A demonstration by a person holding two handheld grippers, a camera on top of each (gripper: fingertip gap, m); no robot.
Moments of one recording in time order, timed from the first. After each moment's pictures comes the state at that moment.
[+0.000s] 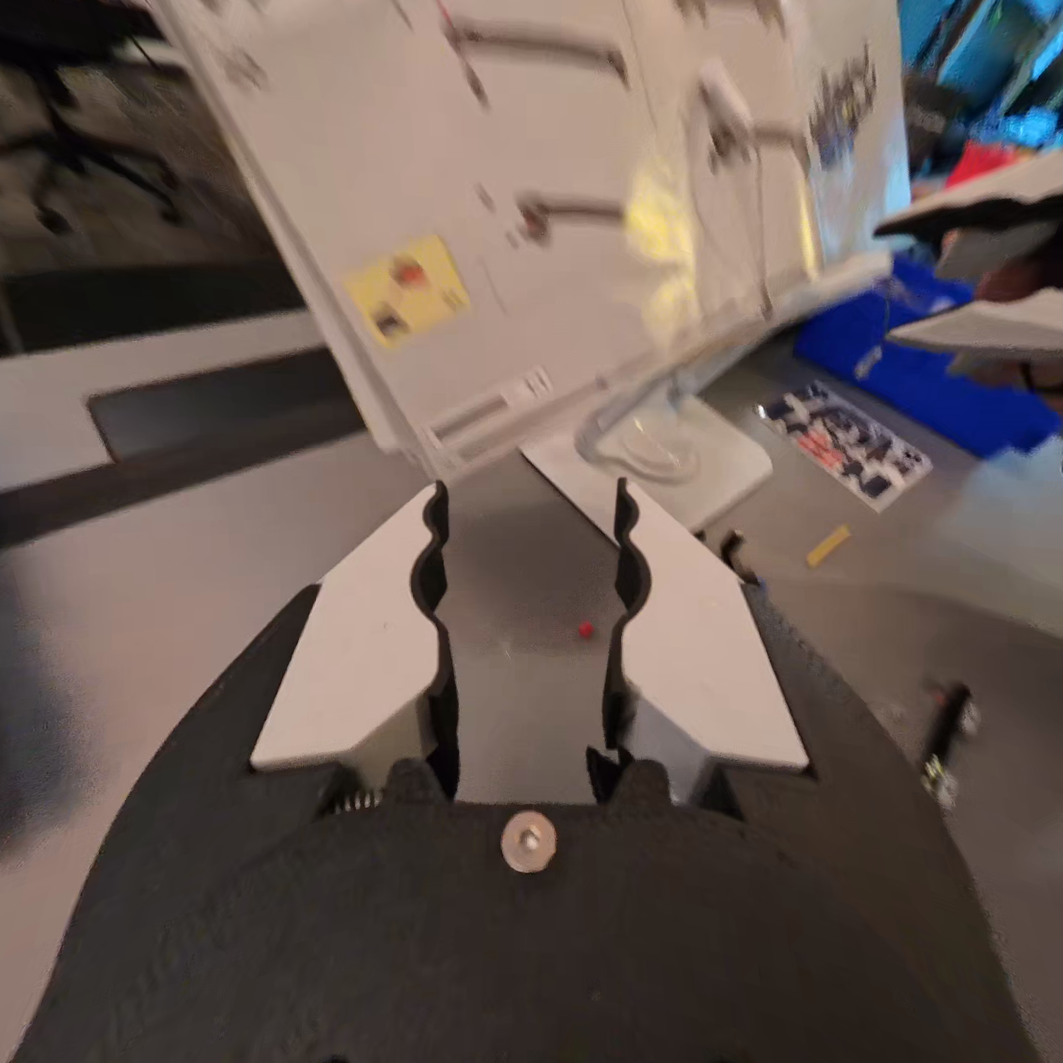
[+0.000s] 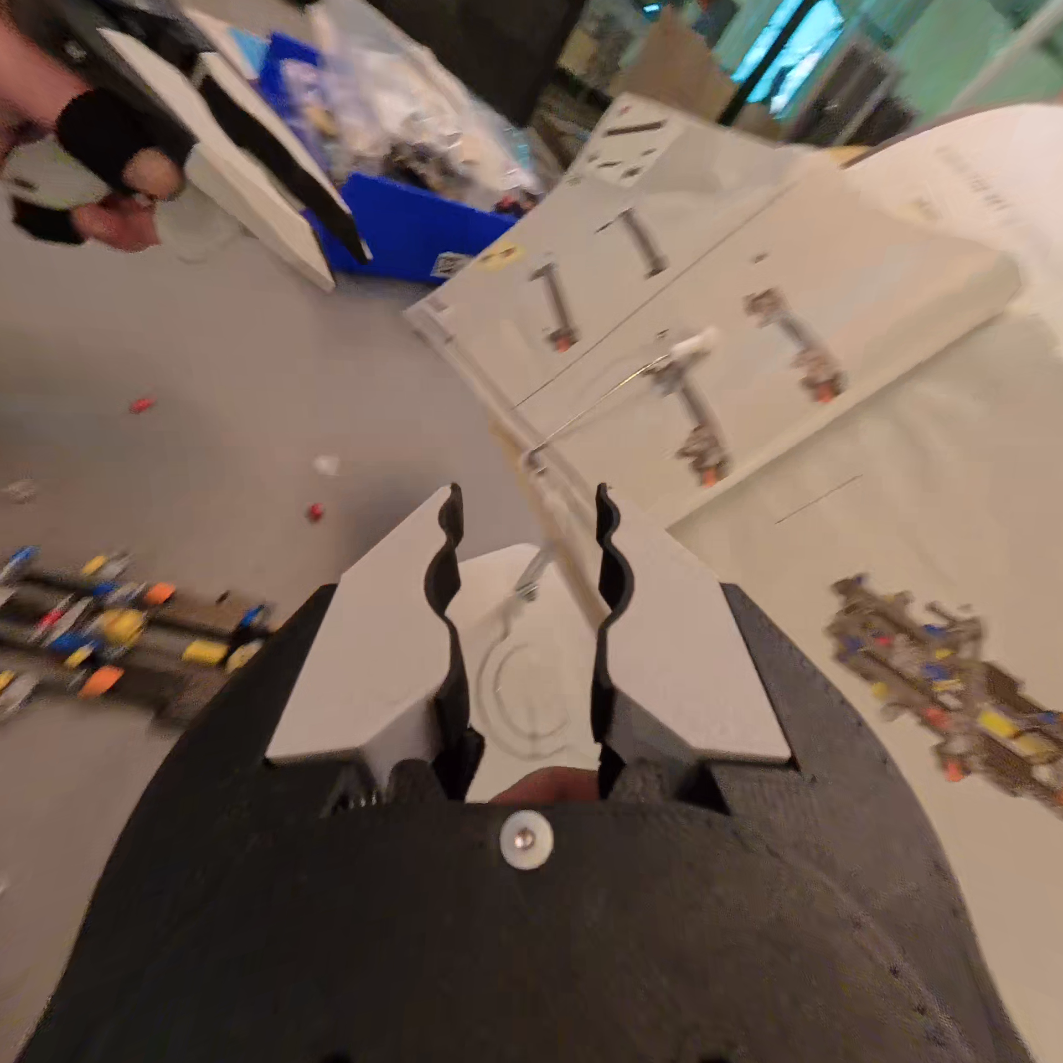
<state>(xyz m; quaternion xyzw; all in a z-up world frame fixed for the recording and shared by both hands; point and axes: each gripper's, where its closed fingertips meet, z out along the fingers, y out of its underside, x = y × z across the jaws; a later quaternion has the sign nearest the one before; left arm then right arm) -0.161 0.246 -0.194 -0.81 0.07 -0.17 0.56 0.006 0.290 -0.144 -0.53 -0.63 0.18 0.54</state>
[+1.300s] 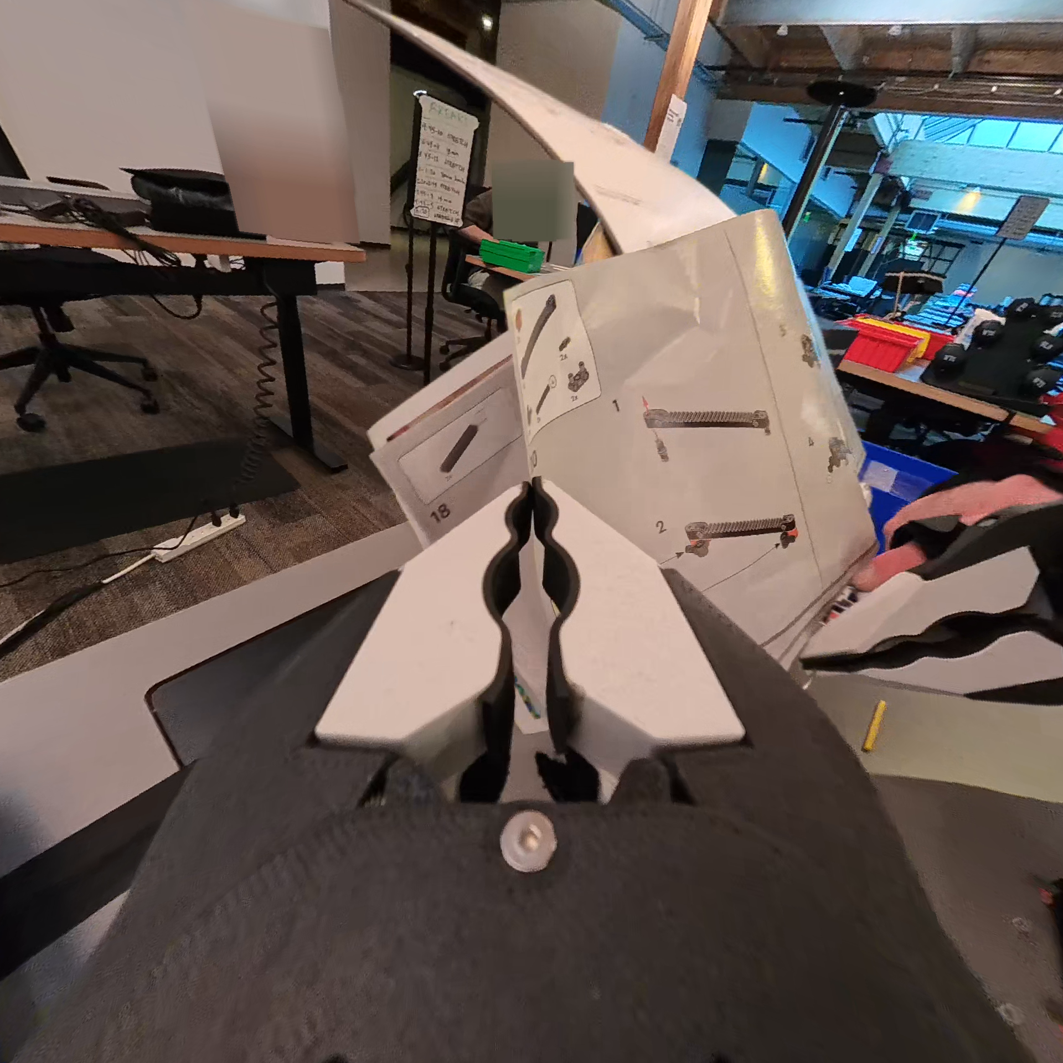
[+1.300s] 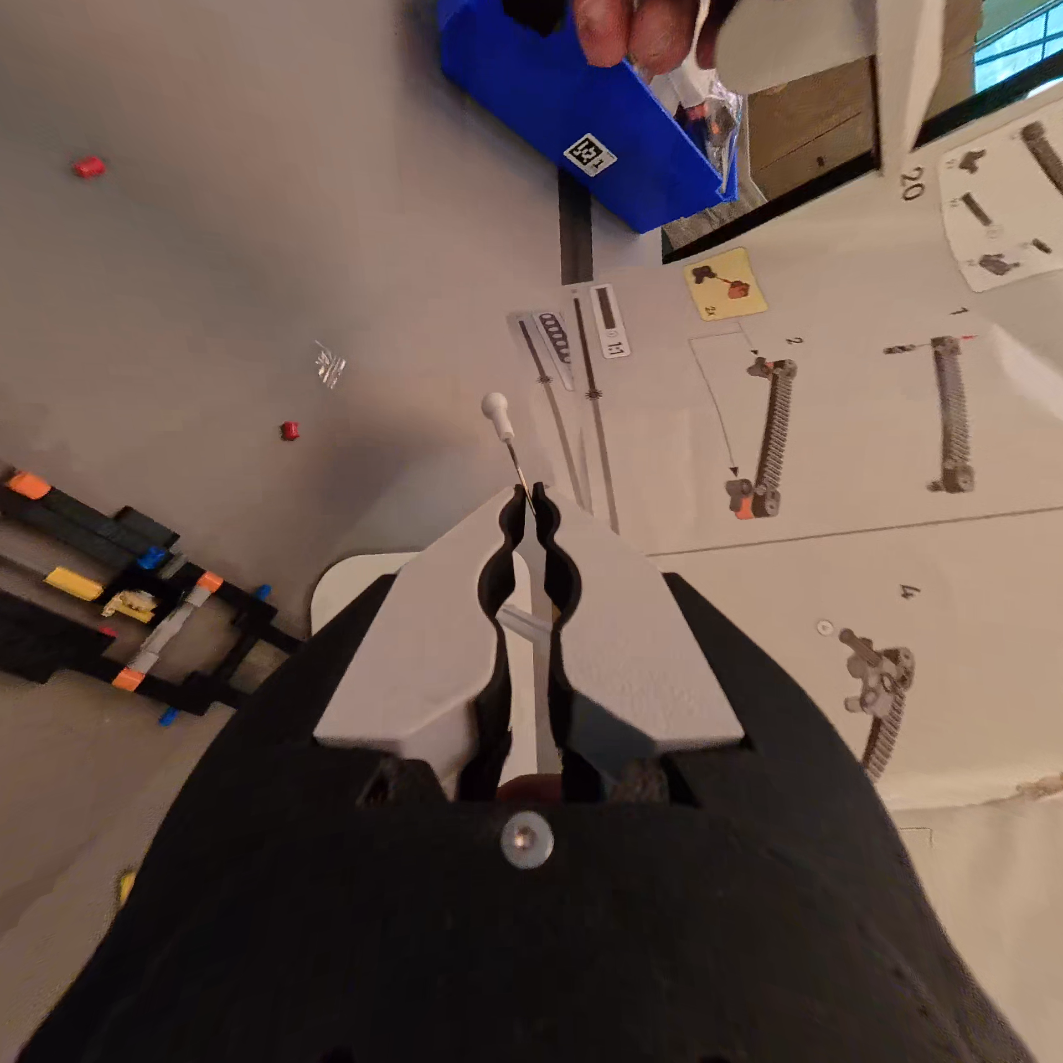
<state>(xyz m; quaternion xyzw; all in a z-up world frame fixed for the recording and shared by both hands) -0.209 0.348 -0.097 -0.72 0.10 -0.22 0.65 -0.067 0.288 -0.186 -0.41 -0.79 0.03 0.45</state>
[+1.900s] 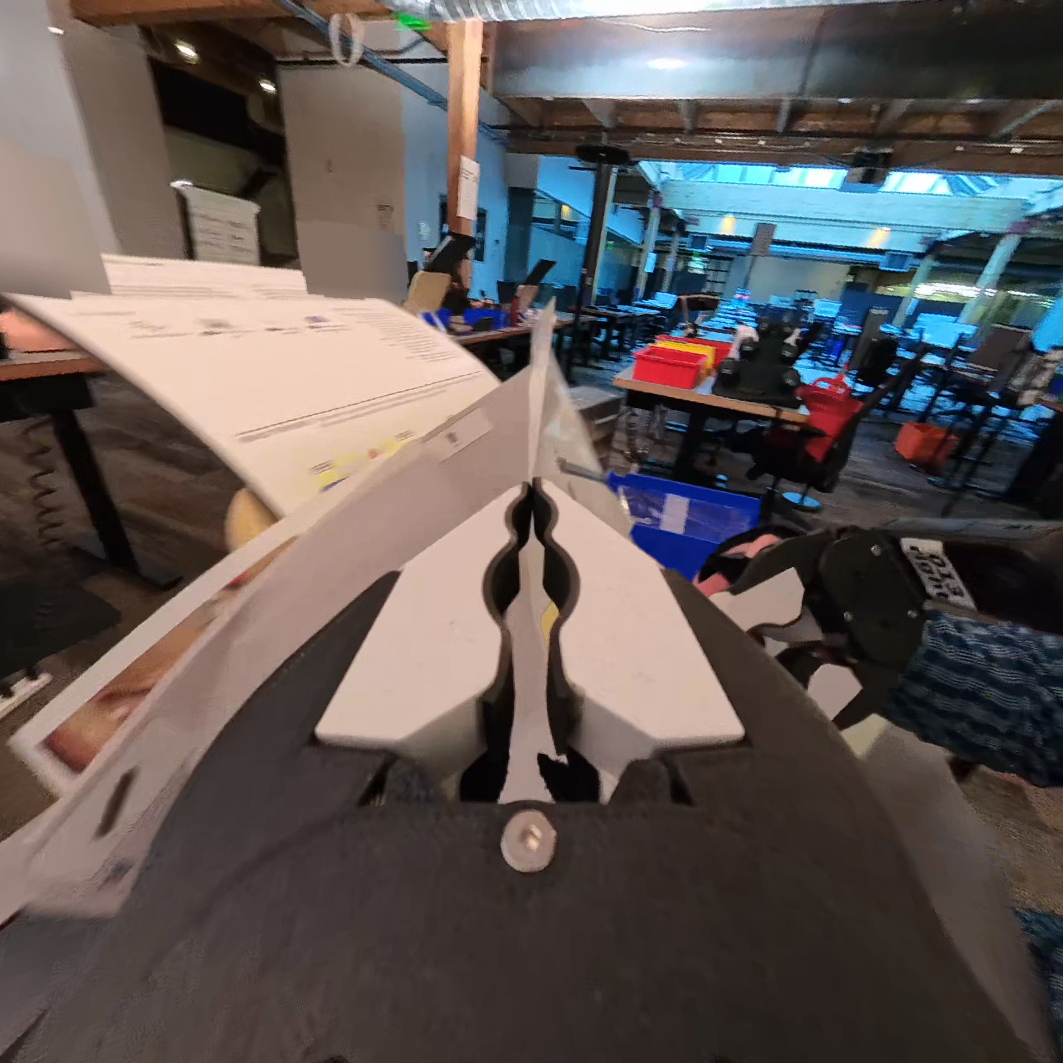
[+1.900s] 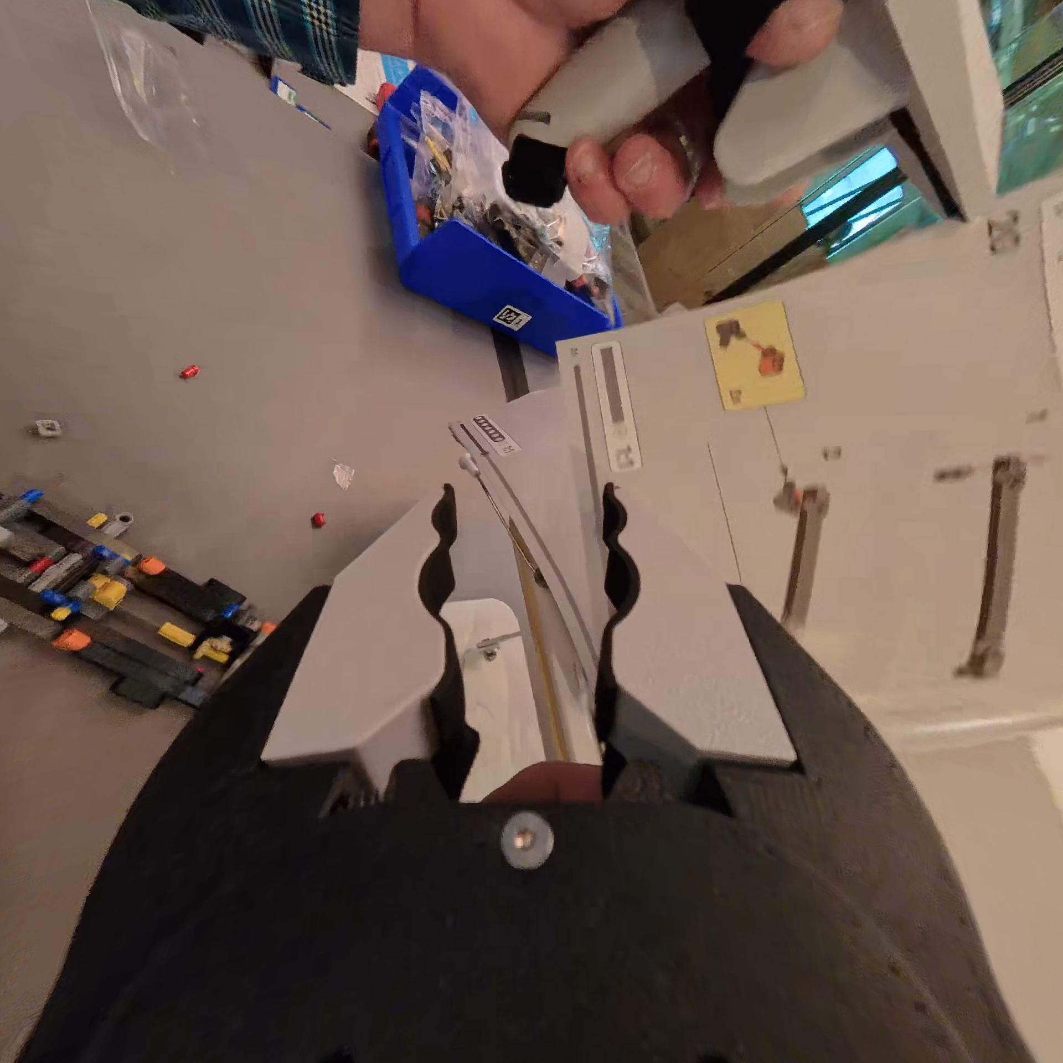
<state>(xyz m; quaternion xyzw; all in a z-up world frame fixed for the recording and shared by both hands) -0.080 0.313 0.017 -0.65 0.22 -0.31 0.66 -0.027 0.256 -0.115 -0.40 -0.72 0.13 0.54</state>
